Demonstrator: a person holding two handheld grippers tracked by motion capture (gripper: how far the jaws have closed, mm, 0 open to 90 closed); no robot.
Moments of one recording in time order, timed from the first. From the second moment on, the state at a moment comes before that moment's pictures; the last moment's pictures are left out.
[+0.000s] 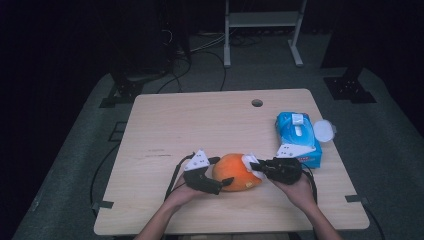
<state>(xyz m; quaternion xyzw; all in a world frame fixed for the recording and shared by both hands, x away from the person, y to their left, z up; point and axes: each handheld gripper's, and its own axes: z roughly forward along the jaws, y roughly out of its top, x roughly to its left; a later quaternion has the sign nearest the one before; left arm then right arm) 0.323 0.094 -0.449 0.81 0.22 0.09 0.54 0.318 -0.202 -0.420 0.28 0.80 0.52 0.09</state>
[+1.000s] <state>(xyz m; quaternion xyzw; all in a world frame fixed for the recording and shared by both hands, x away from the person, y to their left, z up) 0.322 0.090 -0.448 0.82 0.22 0.09 0.53 0.320 -0.199 -0.414 0.29 0.80 0.51 0.09</state>
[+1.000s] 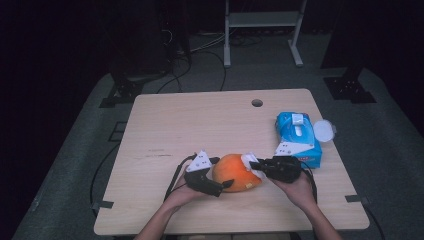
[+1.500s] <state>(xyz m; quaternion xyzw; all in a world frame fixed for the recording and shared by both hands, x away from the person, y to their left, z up) 0.320 0.090 -0.442 0.81 0.22 0.08 0.54 0.309 -0.174 -0.406 0.25 0.81 0.51 0.10</state>
